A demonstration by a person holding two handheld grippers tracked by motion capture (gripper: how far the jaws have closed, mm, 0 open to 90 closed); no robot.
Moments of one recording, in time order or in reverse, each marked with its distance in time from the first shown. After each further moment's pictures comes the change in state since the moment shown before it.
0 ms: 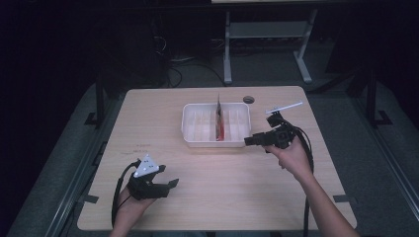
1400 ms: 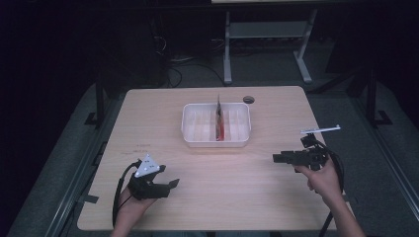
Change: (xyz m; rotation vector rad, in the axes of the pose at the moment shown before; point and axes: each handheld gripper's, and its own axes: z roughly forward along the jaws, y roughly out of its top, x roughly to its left) left arm -0.001 -0.001 0.002 0.005 0.006 -0.007; right arm -0.051 -0.079 -0.040 -0.051 -0.006 0.113
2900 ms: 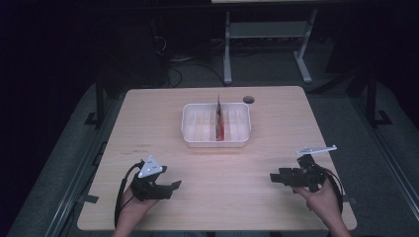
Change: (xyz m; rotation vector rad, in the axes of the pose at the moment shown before) left arm -0.003 -0.001 0.006 0.017 -0.004 0.008; right arm 0.021 -0.046 0.007 0.018 -0.013 -0.077
